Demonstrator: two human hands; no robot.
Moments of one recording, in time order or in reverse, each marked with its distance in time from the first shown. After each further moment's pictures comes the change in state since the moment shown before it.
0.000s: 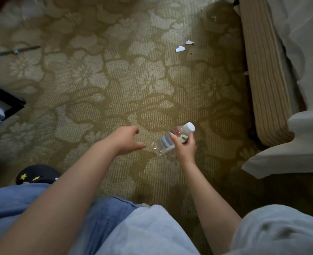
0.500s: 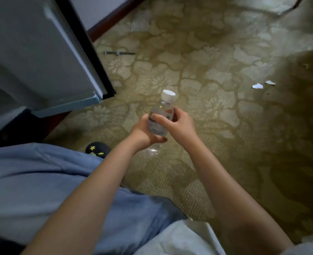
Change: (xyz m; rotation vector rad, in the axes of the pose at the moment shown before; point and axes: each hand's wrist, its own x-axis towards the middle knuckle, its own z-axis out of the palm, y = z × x) left_hand -0.058 -0.118 -0.045 -0.774 0.504 -0.140; right_hand -0.089 -0.153 0.182 -0.308 -0.734 -0.393
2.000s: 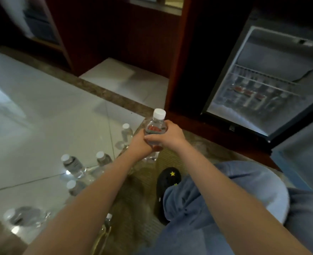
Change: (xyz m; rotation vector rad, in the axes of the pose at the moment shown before) left_hand -0.394 -0.361 -0.197 -0.427 1.292 -0.593; right_hand -0.275 -0.122 0.511 -0.636 -1.404 -0.511
